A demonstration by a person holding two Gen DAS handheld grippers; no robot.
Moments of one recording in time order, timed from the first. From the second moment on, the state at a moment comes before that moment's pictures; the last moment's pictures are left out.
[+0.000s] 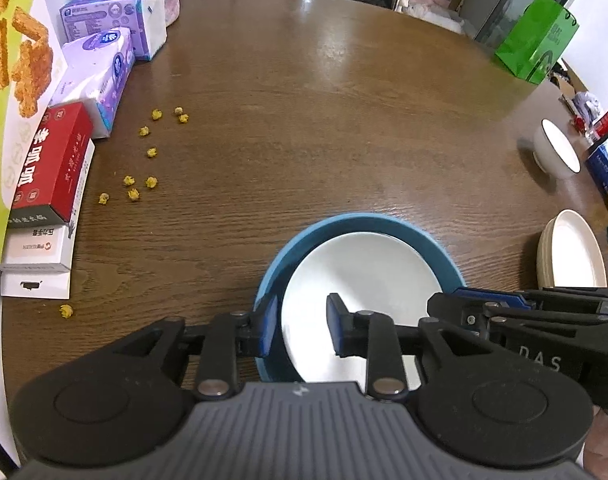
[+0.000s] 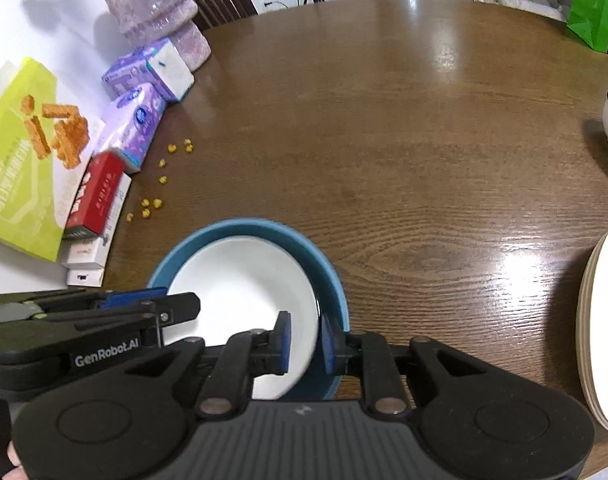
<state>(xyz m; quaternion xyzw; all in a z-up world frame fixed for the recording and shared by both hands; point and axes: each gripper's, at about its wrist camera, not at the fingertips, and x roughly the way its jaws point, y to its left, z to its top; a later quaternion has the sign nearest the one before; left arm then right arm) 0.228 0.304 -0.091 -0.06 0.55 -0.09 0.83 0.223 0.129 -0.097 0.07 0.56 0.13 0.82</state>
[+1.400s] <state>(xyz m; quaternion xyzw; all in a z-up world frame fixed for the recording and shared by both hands) 0.162 0.307 -0.021 -0.07 0.32 -0.06 0.94 0.156 0.066 -0.030 0.06 0.33 0.09 0.94</state>
